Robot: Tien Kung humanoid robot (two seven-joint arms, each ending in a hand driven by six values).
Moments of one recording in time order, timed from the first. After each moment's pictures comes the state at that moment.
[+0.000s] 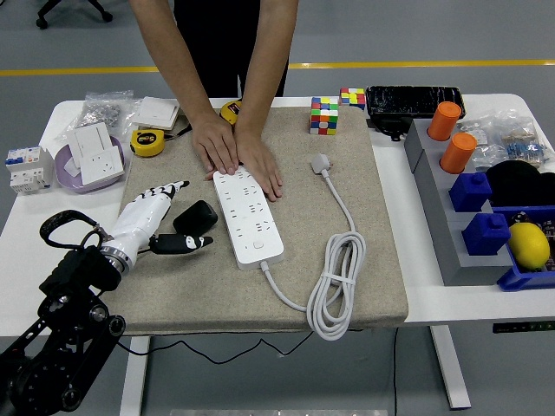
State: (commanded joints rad) left arm -0.15 0.07 -1.24 -1.32 2.27 0.00 0.16; right arm 0.07 -0.09 1.85 0.18 -1.81 -0.01 -0.18
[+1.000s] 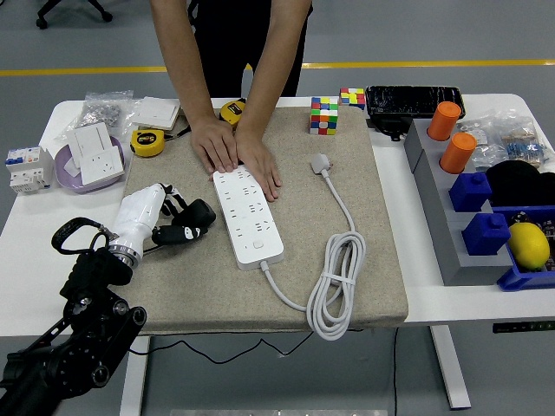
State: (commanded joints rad) left arm -0.23 0.01 -1.24 -1.09 2.27 0.27 0.12; right arm 0.07 -0.09 1.85 0.18 -1.82 -0.02 -0.17
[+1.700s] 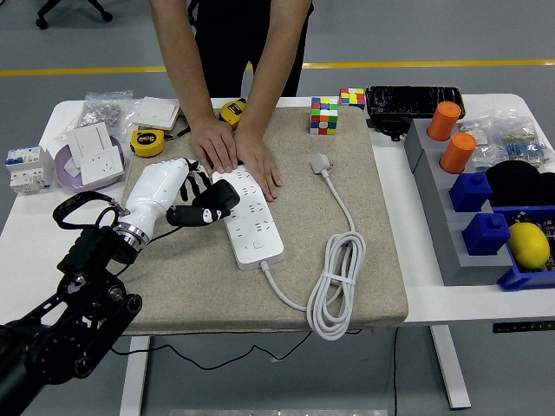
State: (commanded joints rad) left arm -0.32 0.15 -1.06 -1.22 2.16 0.25 0.04; right arm 0.08 -0.09 1.83 0.18 -1.80 -0.02 -0.17
